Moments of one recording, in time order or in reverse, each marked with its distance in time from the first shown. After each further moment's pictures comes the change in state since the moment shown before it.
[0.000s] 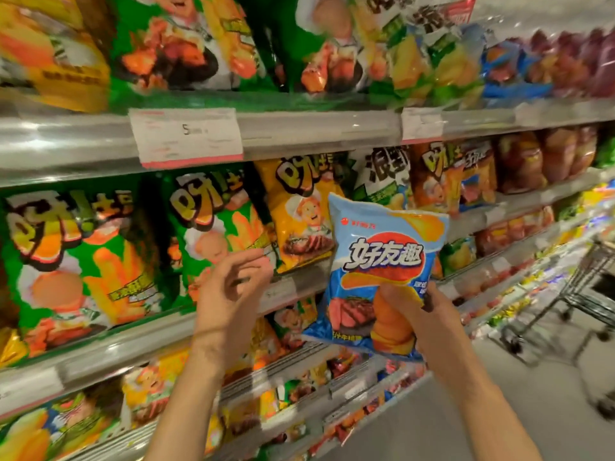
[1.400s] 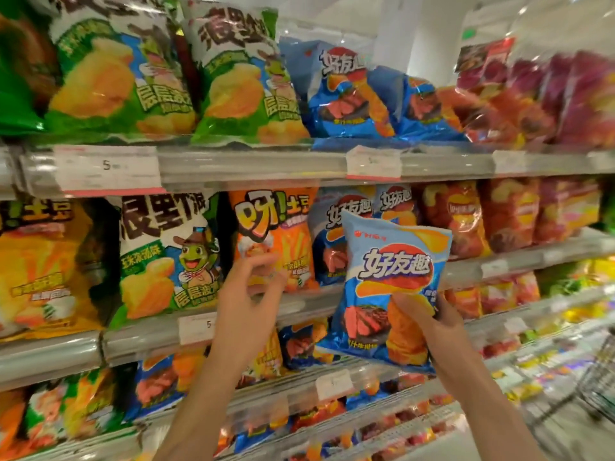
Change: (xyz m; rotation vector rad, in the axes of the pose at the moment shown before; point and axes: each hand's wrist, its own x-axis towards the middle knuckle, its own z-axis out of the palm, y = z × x) left_hand 0.078 -0.036 0.435 0.288 0.134 0.125; right_hand 0.289 0.028 -0.378 0.085 -0.080 0.001
